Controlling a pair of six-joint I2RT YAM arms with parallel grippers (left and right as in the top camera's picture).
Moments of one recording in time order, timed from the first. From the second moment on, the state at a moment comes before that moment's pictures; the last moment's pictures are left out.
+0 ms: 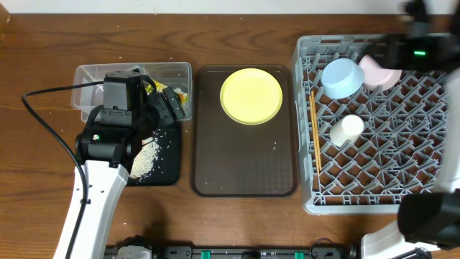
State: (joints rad) left arm -0.10 1.21 1.10 -0.75 0.10 -0.52; right arm -0.14 1.75 1.92 -1.16 -0.55 -0.12
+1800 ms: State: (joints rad) left arm -0.10 1.21 1.10 -0.75 0.10 -0.52; right arm 0.66 2.36 1.92 -0.89 -0.07 0.10
